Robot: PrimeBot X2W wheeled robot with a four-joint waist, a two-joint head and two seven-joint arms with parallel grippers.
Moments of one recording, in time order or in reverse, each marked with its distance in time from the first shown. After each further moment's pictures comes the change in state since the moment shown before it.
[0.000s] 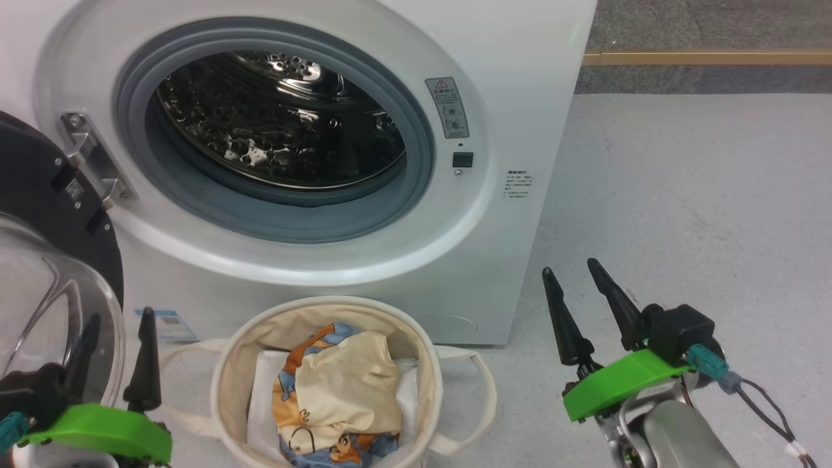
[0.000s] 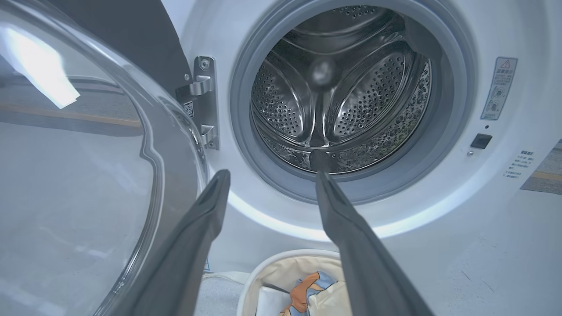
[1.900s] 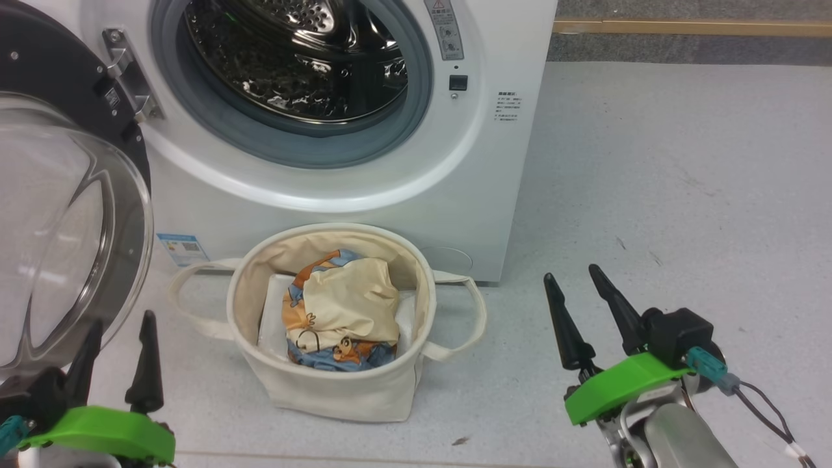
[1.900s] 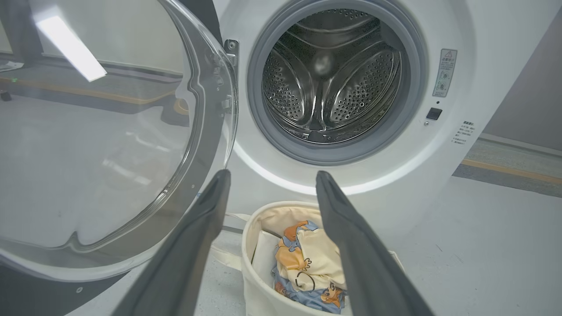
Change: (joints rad) left arm -0.002 -0.006 -0.015 0.013 -0.039 0.019 -0.017; right arm 0.001 -0.002 0.000 0.023 0.000 0.000 0.000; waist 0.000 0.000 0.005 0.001
